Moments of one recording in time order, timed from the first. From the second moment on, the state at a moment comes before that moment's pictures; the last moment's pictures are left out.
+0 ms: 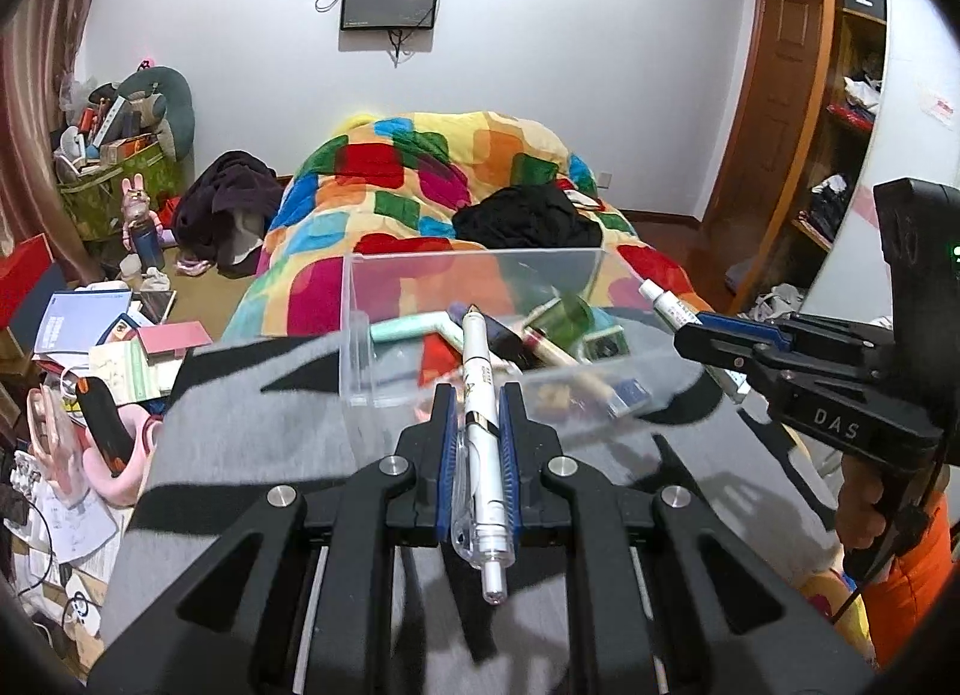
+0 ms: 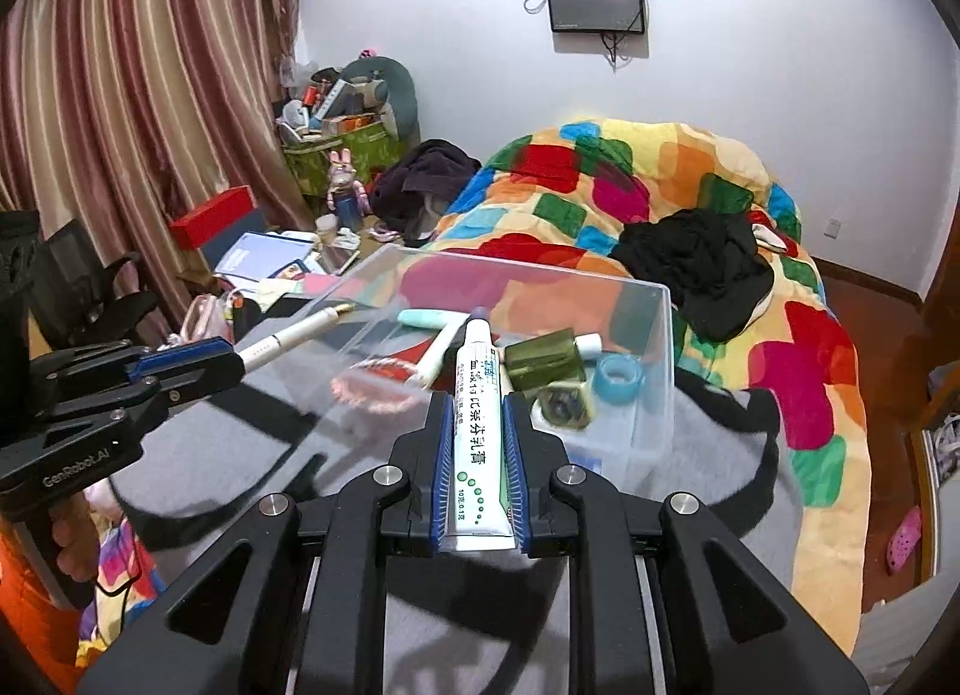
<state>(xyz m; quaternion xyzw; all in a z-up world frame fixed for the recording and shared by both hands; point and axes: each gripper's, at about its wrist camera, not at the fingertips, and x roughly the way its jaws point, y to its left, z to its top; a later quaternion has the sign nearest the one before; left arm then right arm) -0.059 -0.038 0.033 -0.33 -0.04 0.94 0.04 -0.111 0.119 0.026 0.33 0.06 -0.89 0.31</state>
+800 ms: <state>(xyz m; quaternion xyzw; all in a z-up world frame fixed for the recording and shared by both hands) -0.129 -0.054 0.003 -0.39 -0.08 0.92 0.04 -0.171 0.091 -0.002 0.39 0.05 -0.86 0.31</state>
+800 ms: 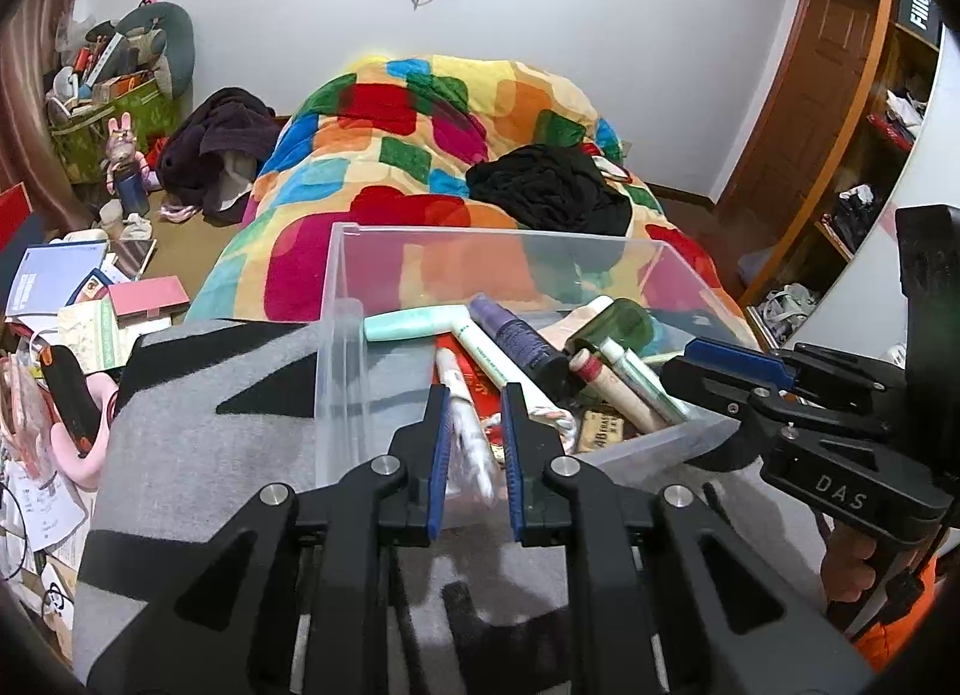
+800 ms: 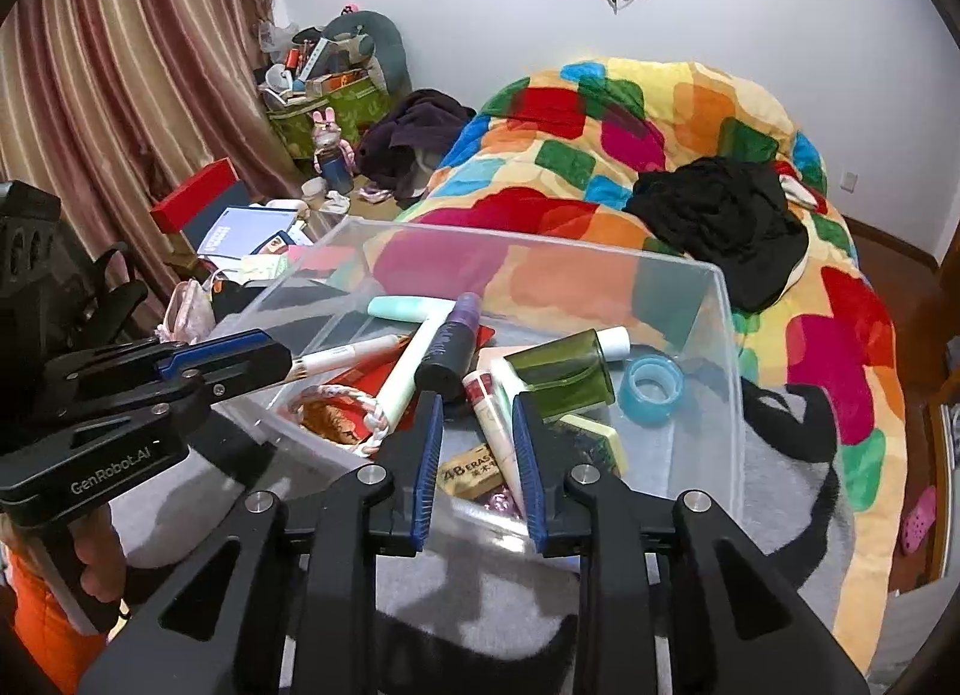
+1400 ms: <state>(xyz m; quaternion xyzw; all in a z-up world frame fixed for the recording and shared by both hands) -0.069 -0.031 0.030 -0.33 -0.04 0.94 0.03 -0.113 0.125 0.024 0.33 0.04 -0.90 0.29</state>
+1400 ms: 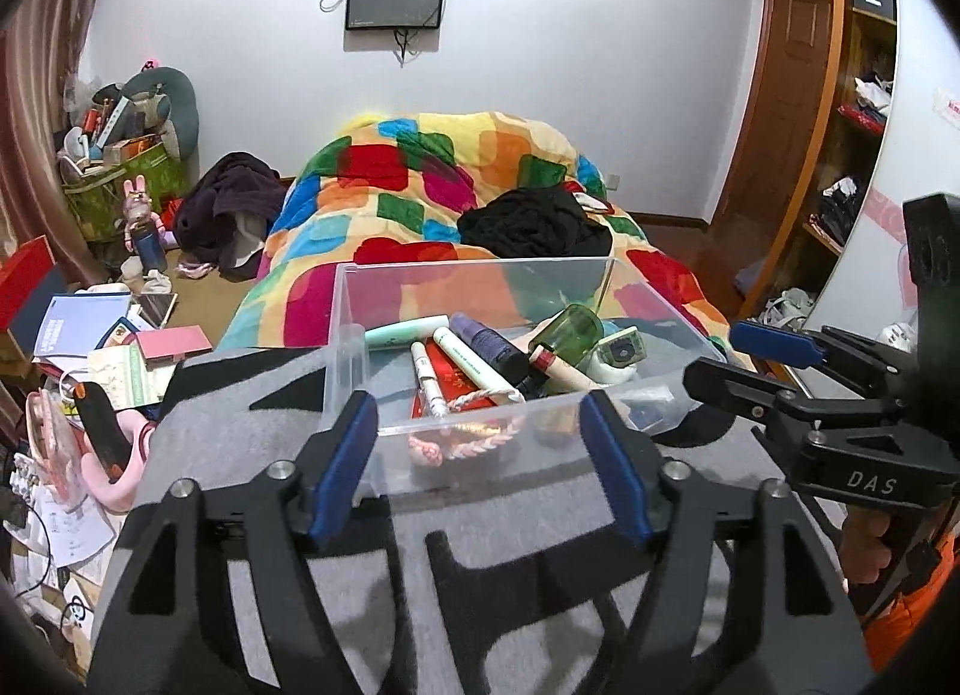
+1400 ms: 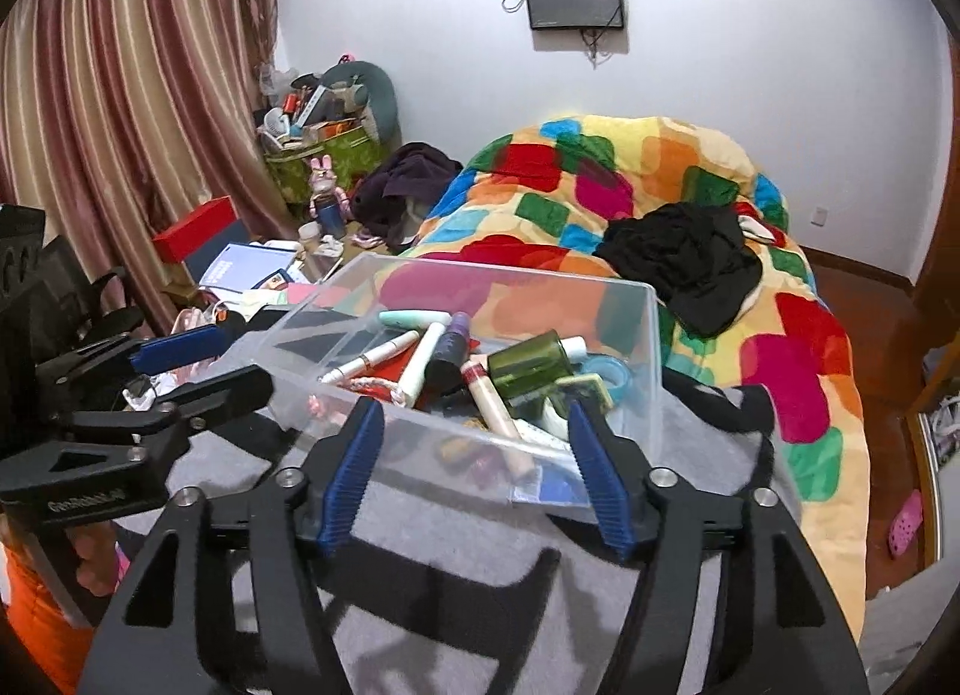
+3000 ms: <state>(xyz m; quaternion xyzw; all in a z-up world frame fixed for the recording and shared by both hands) -0.038 -0.020 0.008 -0.33 -0.03 0.94 0.03 -0.078 0.140 0.014 0.32 0.03 -0.91 0.27</state>
